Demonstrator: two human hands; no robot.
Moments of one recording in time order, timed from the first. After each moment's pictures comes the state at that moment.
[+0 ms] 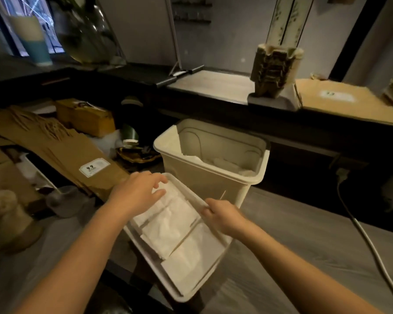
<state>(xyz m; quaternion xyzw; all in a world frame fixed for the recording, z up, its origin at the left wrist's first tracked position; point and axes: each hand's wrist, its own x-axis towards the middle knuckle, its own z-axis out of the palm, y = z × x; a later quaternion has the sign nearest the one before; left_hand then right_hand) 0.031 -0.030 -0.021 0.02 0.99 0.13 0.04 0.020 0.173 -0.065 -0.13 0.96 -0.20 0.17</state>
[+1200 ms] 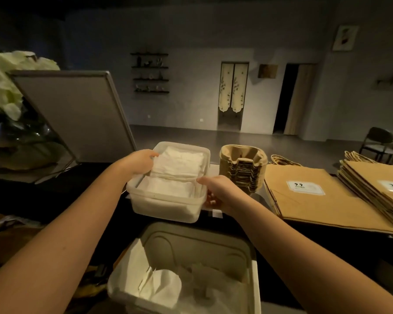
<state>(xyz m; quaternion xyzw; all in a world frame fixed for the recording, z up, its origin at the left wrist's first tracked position) -0.257 0.001 0.173 0.05 0.95 0.30 0.00 -0.190 0.190 0.137 0.09 0.75 -0.65 0.08</state>
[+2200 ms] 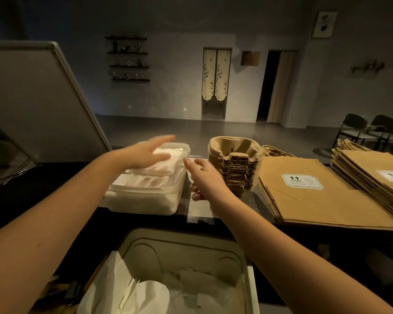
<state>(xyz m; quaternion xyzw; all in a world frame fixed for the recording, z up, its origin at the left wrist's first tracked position) -0.291 0.044 0.175 0.25 0.93 0.26 0.04 -0.230 0.193 0.124 0.04 0.80 -0.60 -0.05</state>
